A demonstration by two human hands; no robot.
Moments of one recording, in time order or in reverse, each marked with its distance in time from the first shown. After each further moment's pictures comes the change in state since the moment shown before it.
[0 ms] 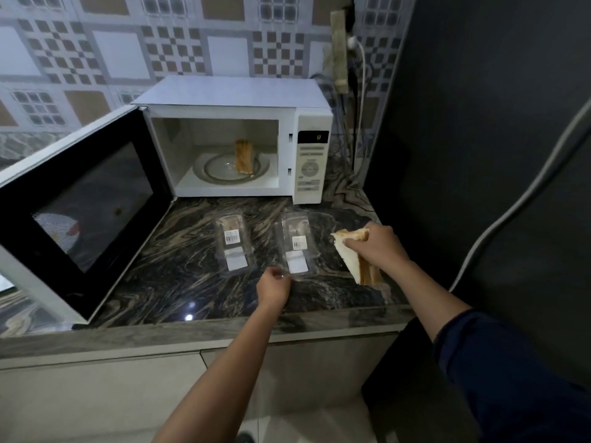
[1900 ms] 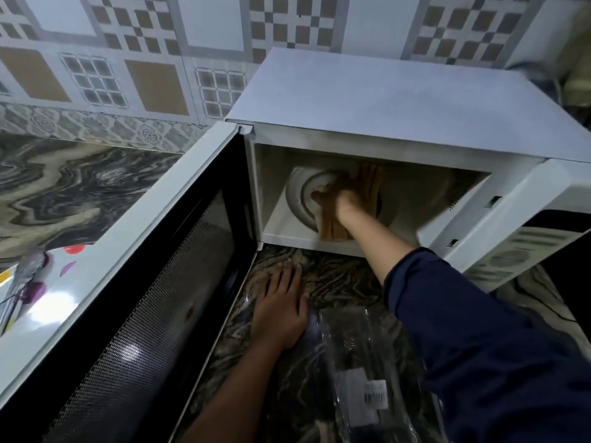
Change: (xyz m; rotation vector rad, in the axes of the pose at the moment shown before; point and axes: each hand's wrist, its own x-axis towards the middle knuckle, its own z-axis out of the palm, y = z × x) left_hand 0.256 -0.004 -0.167 0.871 0.128 0.492; right_hand 0.275 -0.335 0.191 -0.366 -0.075 -0.458
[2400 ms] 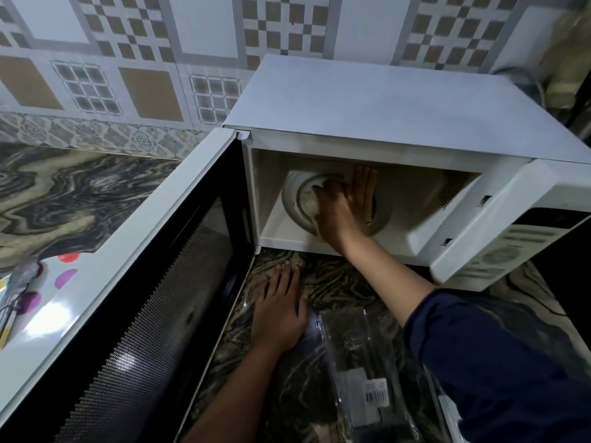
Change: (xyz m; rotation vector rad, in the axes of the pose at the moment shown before) left_hand 0.000 0.001 -0.003 -0.002 -0.010 0.009; right_hand -0.031 0.000 0.020 0.115 0.179 -0.059
